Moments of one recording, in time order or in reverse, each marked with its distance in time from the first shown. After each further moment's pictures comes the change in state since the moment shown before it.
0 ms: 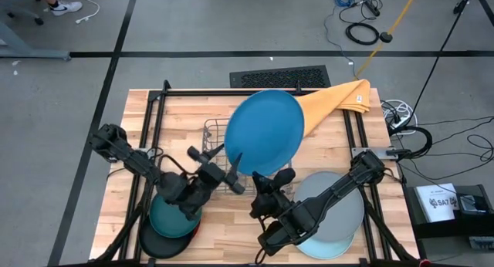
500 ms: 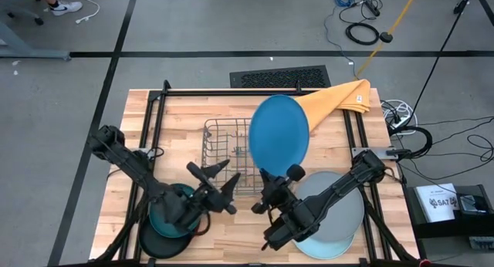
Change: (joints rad) left arm -0.082 -0.002 -0.035 -0.248 0.035 0.112; right arm -0.014 -0.014 -0.001 -0.231 -0.054 0.568
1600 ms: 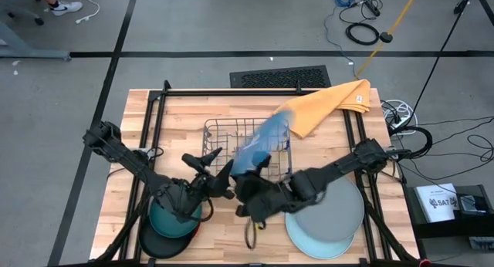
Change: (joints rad) left arm 0.076 -0.063 -0.075 -0.110 -0.094 -0.116; right arm -0.147 -0.081 0.000 0.787 -0.478 -1.014
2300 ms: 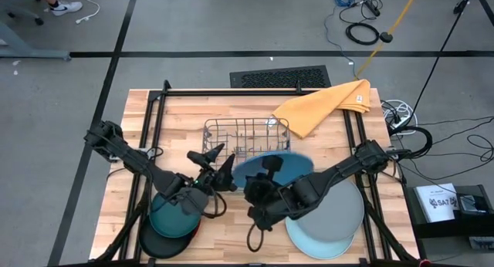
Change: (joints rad) left arm 0.050 0.004 -0.005 -0.376 -0.001 -0.275; right arm 0.039 -0.006 0.001 -0.370 0.002 0.283
